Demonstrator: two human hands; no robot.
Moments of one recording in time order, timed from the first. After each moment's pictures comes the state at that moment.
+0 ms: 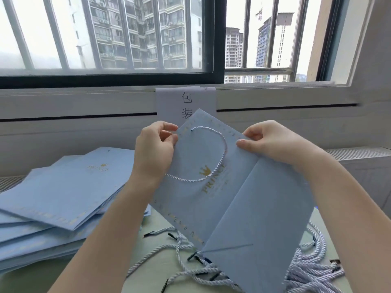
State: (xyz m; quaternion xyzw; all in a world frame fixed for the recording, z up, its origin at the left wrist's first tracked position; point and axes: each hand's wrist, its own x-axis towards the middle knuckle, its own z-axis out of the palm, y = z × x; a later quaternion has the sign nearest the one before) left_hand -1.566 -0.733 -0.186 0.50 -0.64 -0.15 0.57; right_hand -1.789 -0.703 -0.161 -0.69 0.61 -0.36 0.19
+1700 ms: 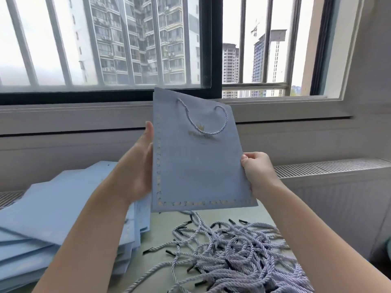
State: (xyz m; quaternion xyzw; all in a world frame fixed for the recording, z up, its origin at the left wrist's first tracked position) left_hand -1.537 -0.727 -0.172 0.31 -0.54 -0.62 0.48; right_hand -1.762 -0.742 -0.208 -0.45 0.56 -0.61 0.33
